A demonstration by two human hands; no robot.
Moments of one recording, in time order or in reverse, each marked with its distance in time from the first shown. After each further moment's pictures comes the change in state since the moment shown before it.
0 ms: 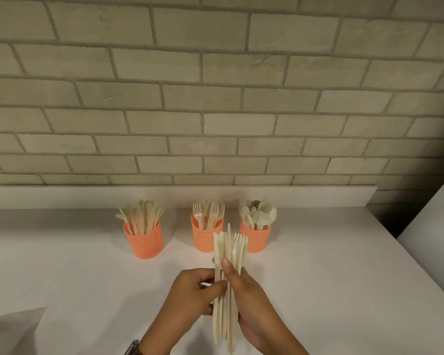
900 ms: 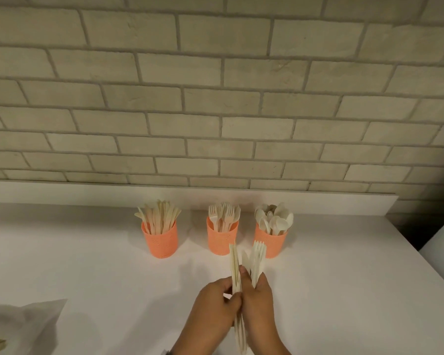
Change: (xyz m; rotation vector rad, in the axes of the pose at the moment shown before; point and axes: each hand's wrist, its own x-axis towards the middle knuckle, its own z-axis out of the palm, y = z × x) left_hand 0.000 -0.021 0.010 0.210 0.025 0.027; right_hand 0.022 0.025 0.017 -0.160 0.413 -0.196
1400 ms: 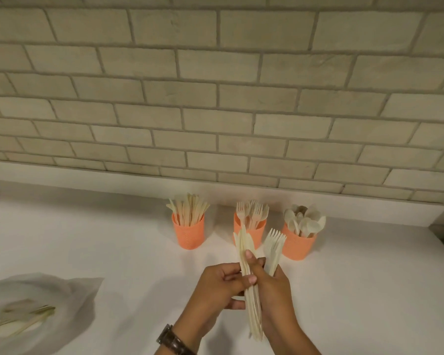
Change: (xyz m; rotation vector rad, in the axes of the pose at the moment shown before) left_hand -0.004 -0.004 -0.042 -0.498 -0.048 -0.058; right_hand -0.001 -0.014 0.020 0.193 -0.167 0.105
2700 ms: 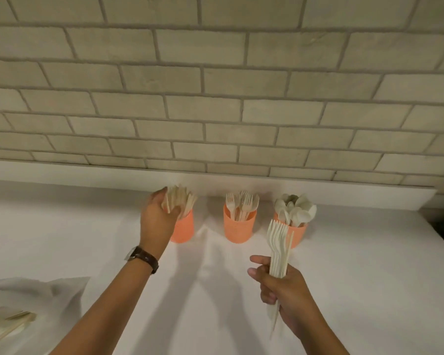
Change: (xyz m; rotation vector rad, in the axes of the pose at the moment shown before) left_hand 0.106 0.029 -0.100 0.661 0.725 0.327; right_hand 0.014 -0.013 -0.054 -0.095 -0.167 0.070
